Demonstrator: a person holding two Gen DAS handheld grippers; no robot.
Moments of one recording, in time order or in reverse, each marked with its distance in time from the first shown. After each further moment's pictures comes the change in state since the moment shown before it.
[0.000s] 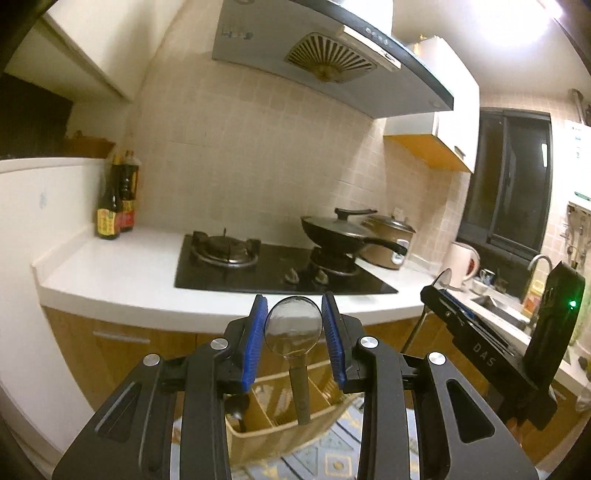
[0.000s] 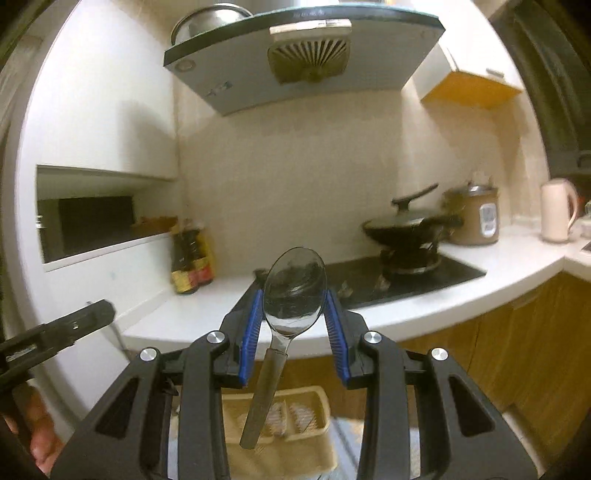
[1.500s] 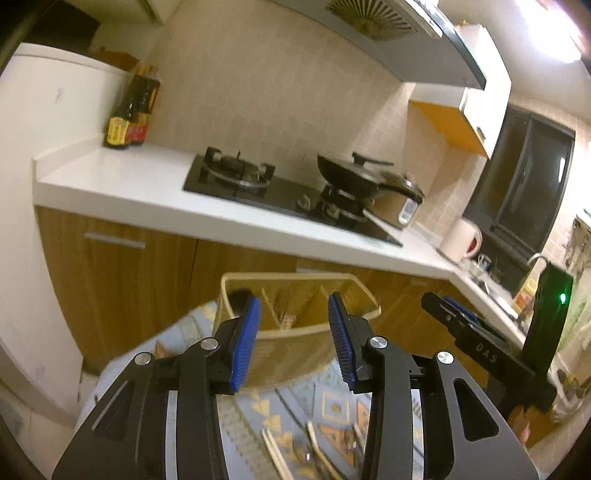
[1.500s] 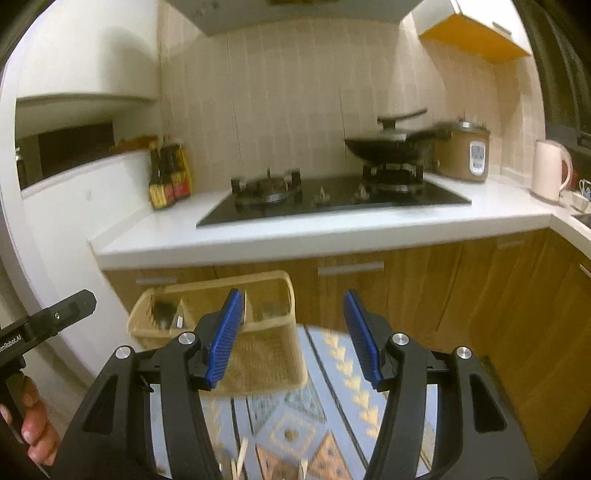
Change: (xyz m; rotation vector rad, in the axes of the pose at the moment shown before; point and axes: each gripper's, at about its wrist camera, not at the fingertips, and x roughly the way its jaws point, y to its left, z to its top) left arm 0.008 0.039 -0.093 -0.154 0.222 -0.029; right arm 0.004 -0.024 -0.076 -0.039 0.348 -0.049
